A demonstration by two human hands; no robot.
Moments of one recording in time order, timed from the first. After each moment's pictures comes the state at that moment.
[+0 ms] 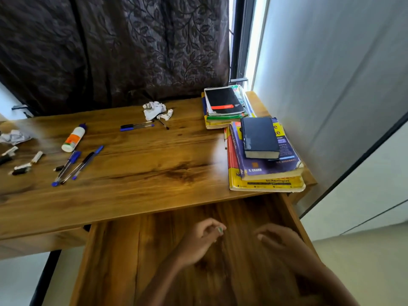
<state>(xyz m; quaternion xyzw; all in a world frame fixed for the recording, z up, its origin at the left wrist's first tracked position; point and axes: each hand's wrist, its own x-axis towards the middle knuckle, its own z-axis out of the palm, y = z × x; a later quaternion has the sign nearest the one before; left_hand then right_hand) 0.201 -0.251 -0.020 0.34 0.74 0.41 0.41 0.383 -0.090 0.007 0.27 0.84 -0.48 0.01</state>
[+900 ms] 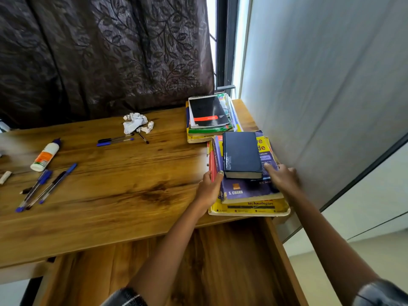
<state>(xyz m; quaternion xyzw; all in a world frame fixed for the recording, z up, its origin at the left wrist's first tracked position) 0.155 -0.055 0.019 0.19 0.79 0.46 0.36 0.272 0.120 0.002 0.59 0.73 -0.34 -0.09</state>
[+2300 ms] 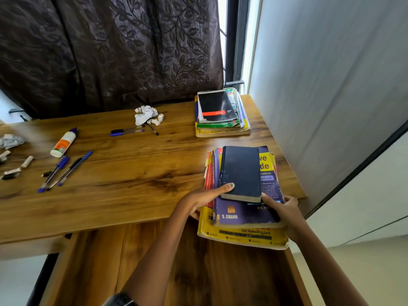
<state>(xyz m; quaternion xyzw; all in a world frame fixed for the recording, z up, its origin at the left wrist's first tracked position) 0.172 -0.108 0.056 0.13 0.81 0.25 0.52 0.343 0.037 -0.021 0.50 0.55 -0.66 -0.13</state>
